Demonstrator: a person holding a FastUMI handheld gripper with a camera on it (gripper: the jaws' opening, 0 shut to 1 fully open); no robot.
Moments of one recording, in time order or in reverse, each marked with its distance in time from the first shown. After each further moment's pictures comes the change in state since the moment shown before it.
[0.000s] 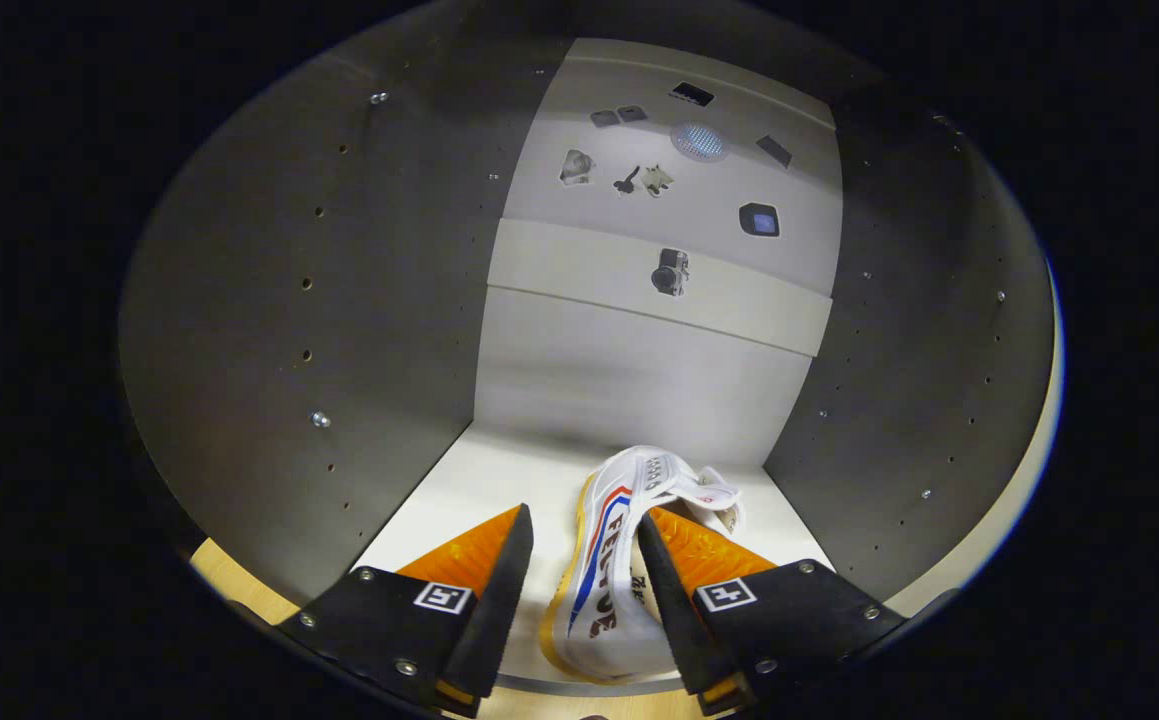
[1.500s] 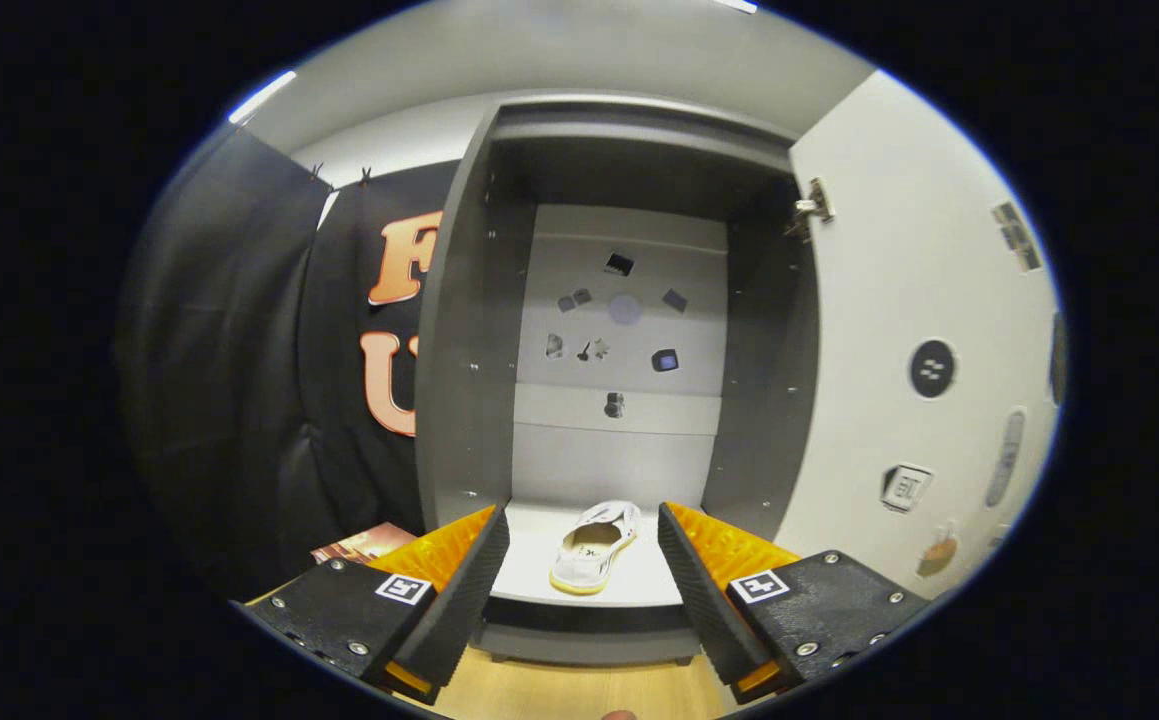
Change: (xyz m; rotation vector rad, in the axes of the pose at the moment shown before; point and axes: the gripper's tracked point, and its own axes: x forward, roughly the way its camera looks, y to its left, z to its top) arm -0.263 -0.032 0.058 0.164 -0.301 -0.024
